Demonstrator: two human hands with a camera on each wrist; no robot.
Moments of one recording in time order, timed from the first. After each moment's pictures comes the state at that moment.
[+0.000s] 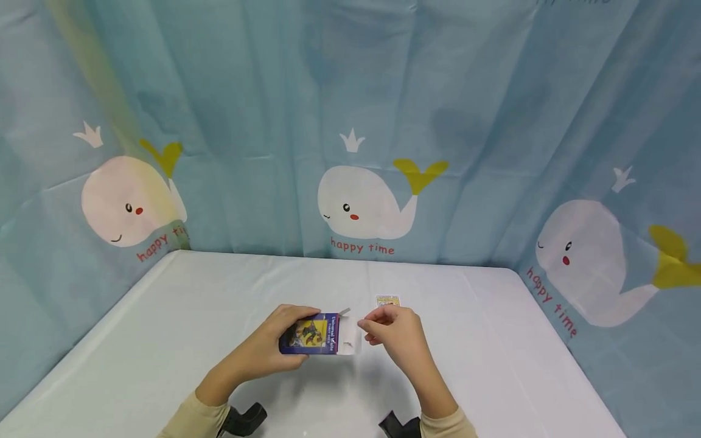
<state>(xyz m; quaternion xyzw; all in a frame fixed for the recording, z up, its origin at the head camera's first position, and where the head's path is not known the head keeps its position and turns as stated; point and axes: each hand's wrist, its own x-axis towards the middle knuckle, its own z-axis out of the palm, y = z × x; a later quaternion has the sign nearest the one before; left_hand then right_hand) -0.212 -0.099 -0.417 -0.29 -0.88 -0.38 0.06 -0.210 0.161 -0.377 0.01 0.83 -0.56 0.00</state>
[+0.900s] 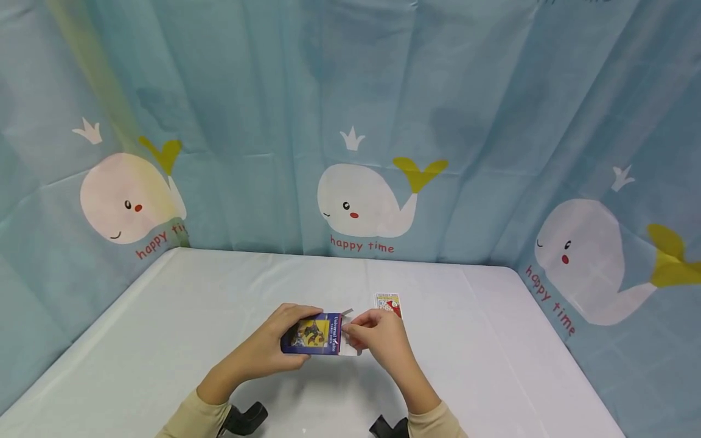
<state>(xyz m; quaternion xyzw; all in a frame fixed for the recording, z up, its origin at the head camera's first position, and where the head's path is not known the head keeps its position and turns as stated) -0.211 -0.095 -0.418 -0.29 -0.88 -0.38 0.05 -0.215 0.141 -0.396 0.00 0.83 -0.56 0.02</state>
